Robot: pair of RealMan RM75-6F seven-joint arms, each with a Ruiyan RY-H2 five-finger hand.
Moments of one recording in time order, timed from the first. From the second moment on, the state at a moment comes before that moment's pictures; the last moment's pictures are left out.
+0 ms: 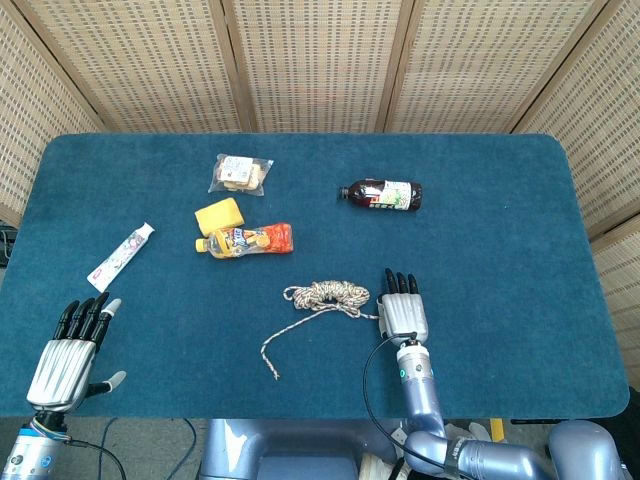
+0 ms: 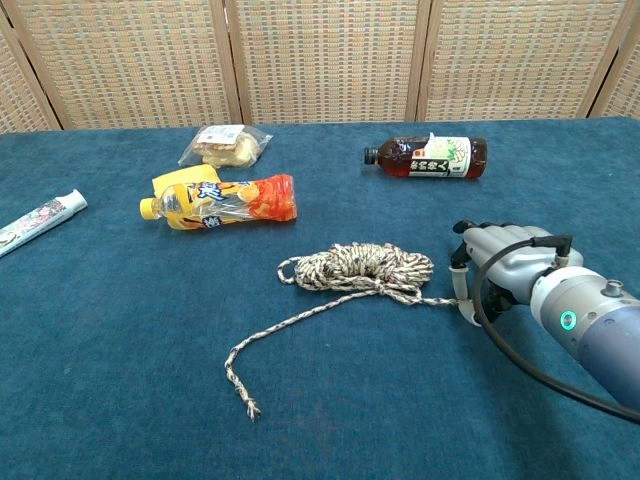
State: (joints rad) left arm -0.07 -1.21 0.02 -1.85 1.55 1.46 0.39; right arm 0.61 -1.88 0.22 -1.47 -0.78 1.27 -0.89
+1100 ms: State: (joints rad) left arm -0.64 -1.42 0.08 -1.23 2.22 1.23 0.10; right arm 0.64 -1.86 0.20 -1.50 -0.81 1.28 -0.94
